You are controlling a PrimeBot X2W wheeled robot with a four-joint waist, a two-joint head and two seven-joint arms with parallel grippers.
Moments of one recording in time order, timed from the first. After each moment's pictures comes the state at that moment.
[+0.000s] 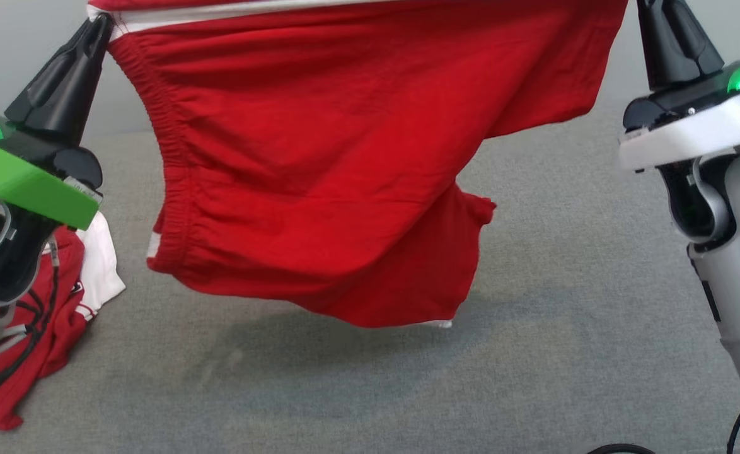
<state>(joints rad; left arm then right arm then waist) -0.75 0.71 -0.57 0.08 -1.10 -0.13 -0.11 -0.69 -0.33 0.20 0.16 0.44 0.13 -0.20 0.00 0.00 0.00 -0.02</state>
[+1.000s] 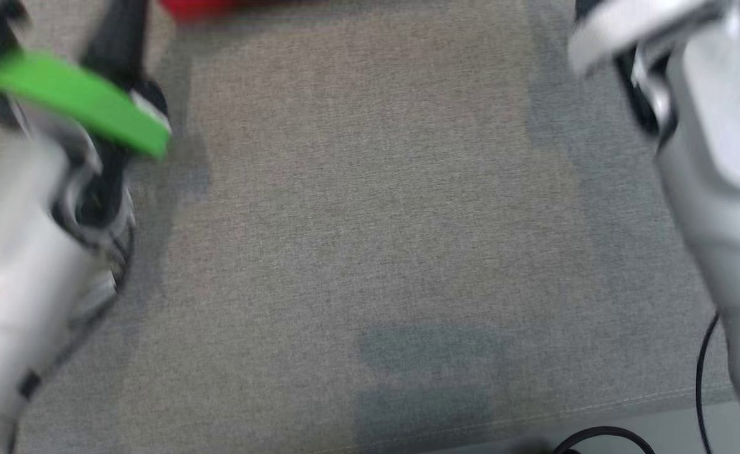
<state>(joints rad) -1.11 0.49 -0.79 0.52 -1.24 -0.13 -0.26 -1.17 -0.25 0.34 0.62 0.20 0.13 -0.26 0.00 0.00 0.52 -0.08</state>
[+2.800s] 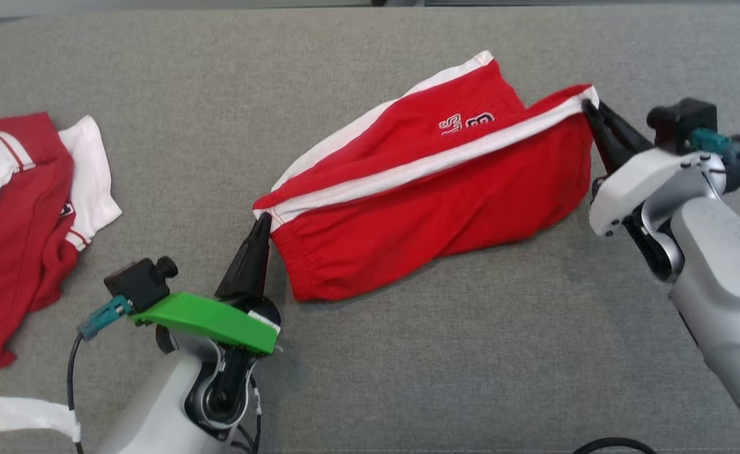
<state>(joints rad) -0.38 0.23 -0.55 0.35 -1.17 -0.13 -0.26 -0.73 -0.36 0.41 0.64 0.41 0.13 -0.16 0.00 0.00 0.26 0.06</state>
